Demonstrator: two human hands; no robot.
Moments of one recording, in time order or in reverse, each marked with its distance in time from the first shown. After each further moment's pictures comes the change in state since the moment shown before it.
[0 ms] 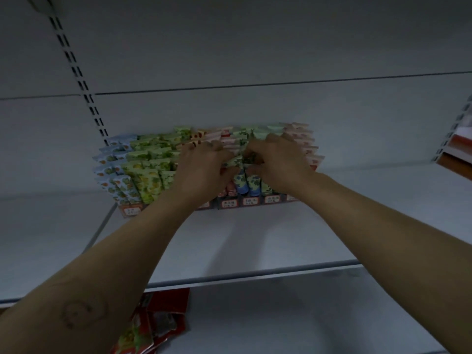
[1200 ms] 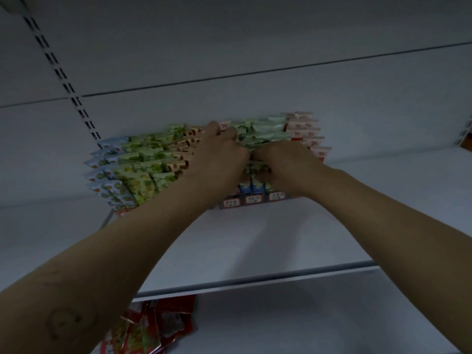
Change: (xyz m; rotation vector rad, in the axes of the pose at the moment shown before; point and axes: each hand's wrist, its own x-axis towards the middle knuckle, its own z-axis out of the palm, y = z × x) left_hand 0.031 0.037 -0.005 0.487 -0.193 0.266; right_hand 0.000 0.031 0.020 0.029 -0.081 -0.118
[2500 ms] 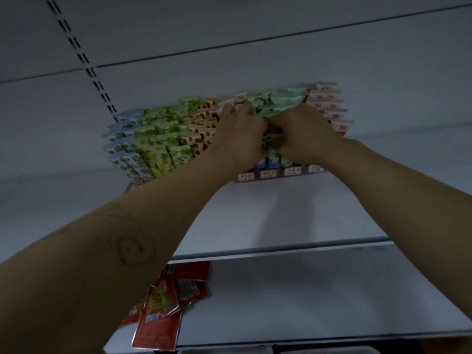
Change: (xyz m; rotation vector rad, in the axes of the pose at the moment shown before) left_hand 0.006 0.011 0.007 -0.349 -0.036 -0.183; right_hand 0.011 -0.001 0.005 0.068 0.087 0.036
